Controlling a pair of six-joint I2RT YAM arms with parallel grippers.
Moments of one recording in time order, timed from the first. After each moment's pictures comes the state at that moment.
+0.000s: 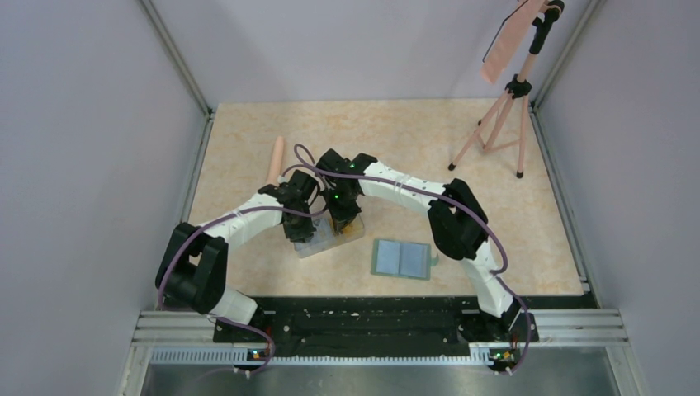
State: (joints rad) left arm -0.46 1.49 0.90 -0.71 -0.10 -0.69; right arm 0.90 2.21 1.89 -0.92 -0.21 0.42
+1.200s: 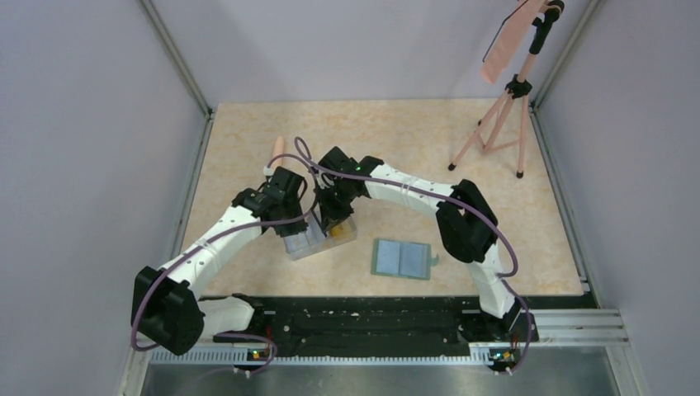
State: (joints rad) left arm -0.46 1.23 0.93 -0.82 -0.12 -0.69; right arm 0.90 2.14 1.79 -0.74 -0.39 0.45
